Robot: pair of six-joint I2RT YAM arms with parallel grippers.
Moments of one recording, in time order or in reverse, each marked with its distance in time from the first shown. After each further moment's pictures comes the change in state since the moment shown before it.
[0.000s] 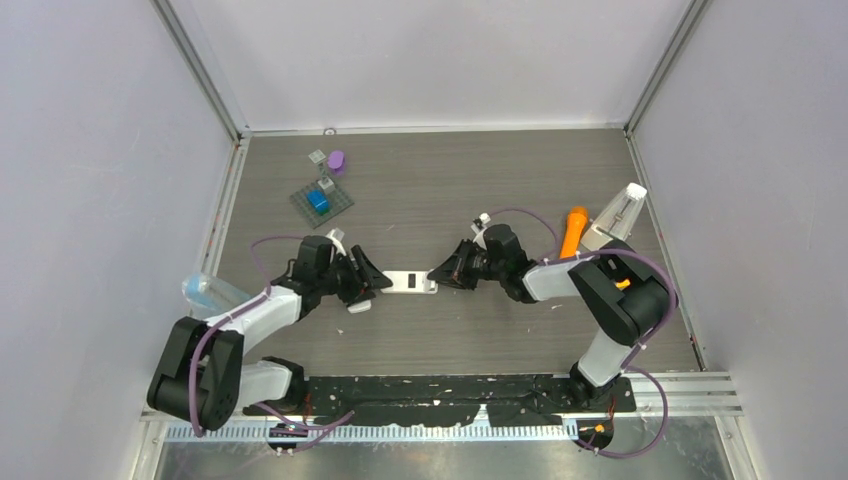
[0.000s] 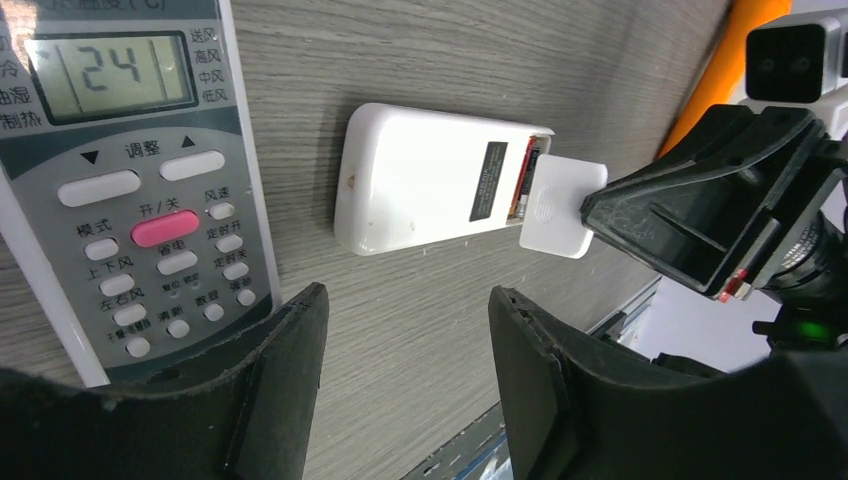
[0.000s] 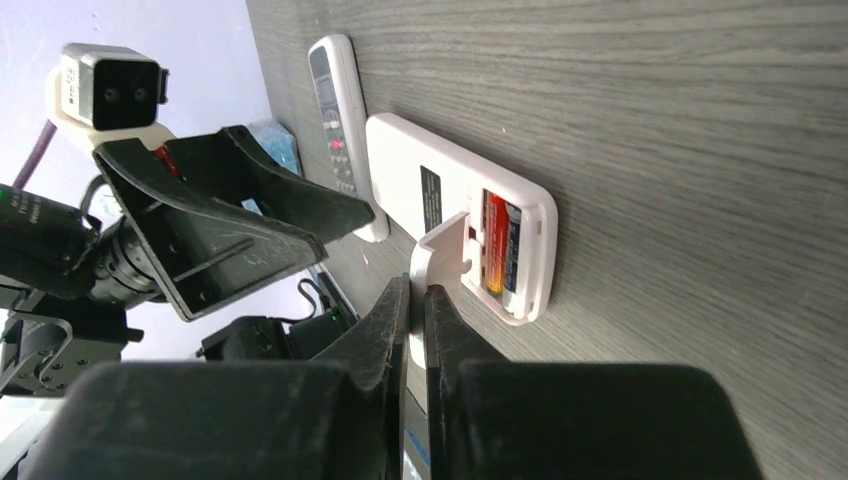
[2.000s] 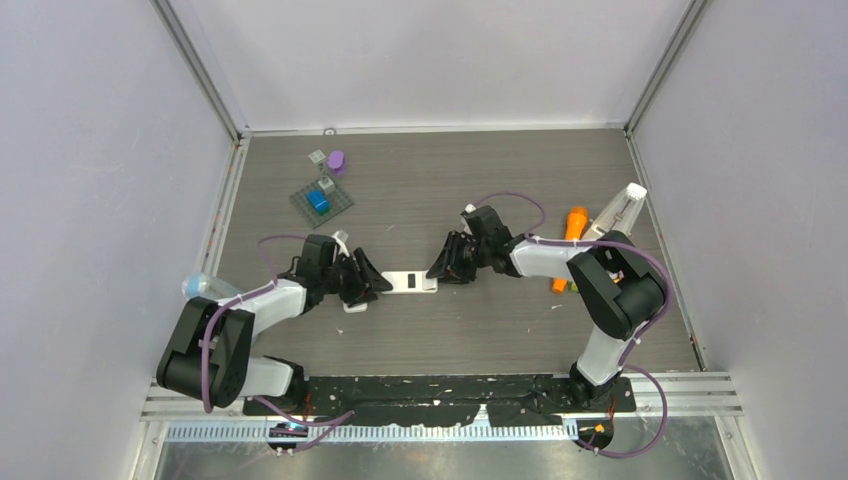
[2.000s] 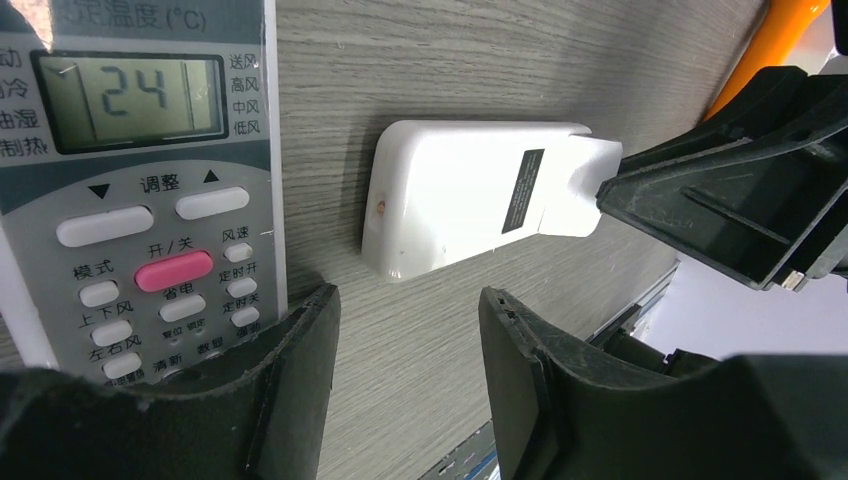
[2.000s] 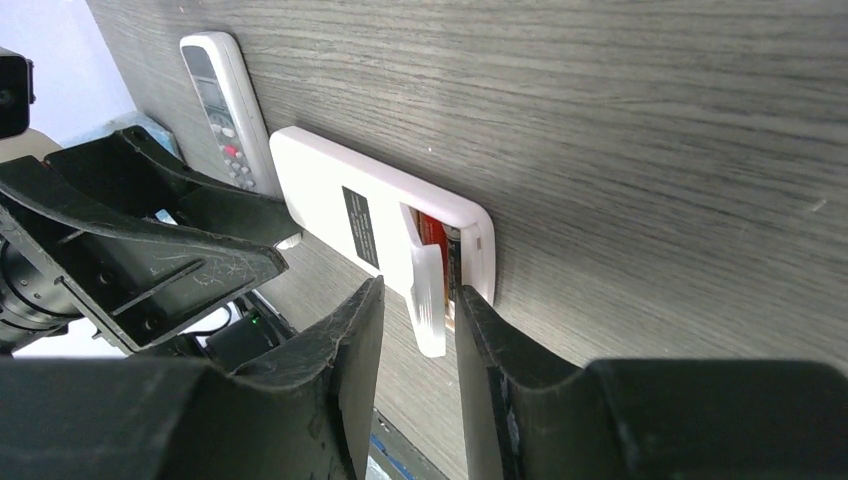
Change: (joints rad) left arm 0.013 0.119 0.016 0.032 0.035 0.040; right arm 0.014 0.061 0.262 -0.476 0.057 -0.190
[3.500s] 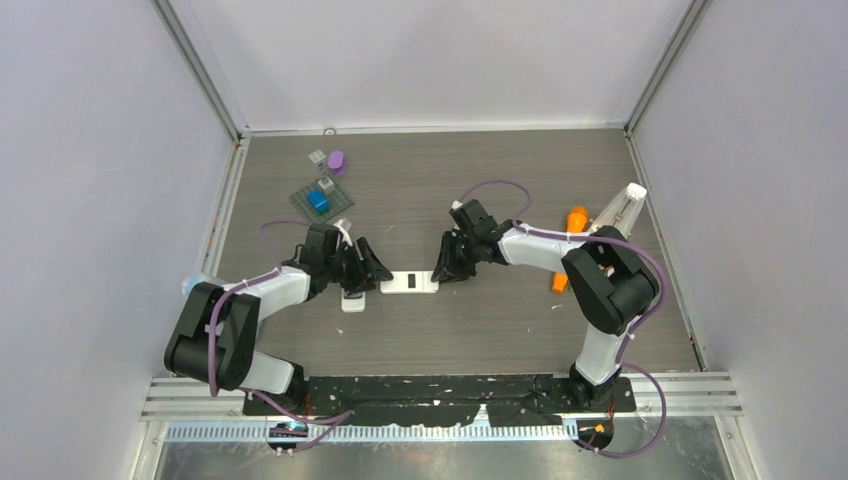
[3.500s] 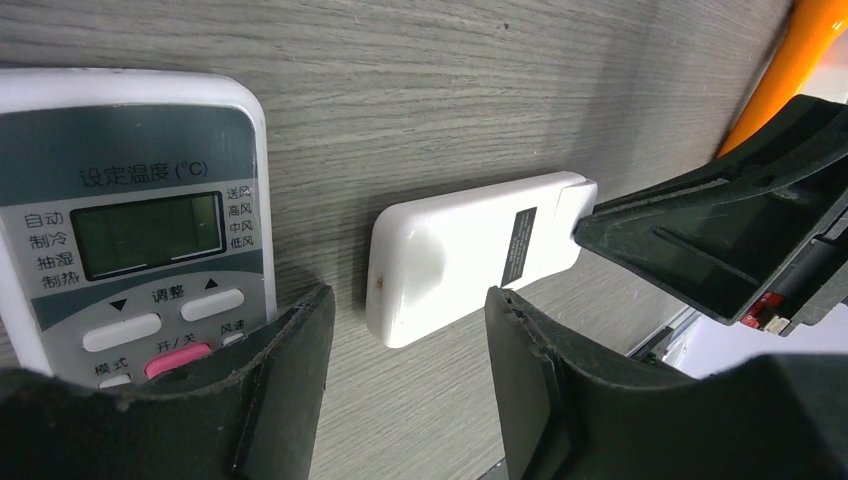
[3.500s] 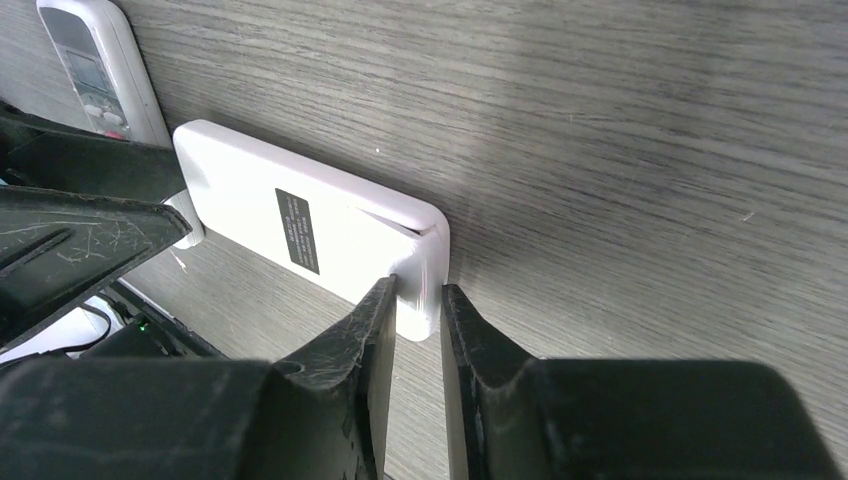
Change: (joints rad) left arm 0.000 0.080 0.095 -0.018 -0.048 0.084; right arm 0.042 0.046 0.174 -0.311 0.127 -0.205
